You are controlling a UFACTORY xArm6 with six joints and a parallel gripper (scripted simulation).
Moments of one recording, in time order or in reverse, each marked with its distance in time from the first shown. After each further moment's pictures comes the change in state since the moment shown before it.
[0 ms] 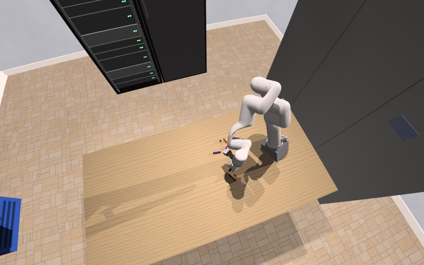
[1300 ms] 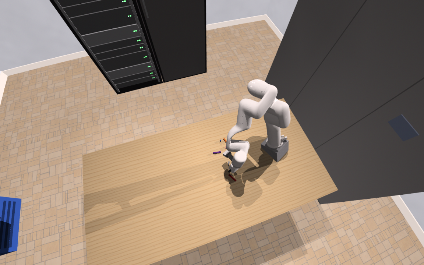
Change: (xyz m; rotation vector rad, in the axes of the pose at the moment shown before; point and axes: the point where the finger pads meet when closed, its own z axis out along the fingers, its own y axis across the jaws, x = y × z) arm -0.001 0.000 0.030 0.000 0.000 0.004
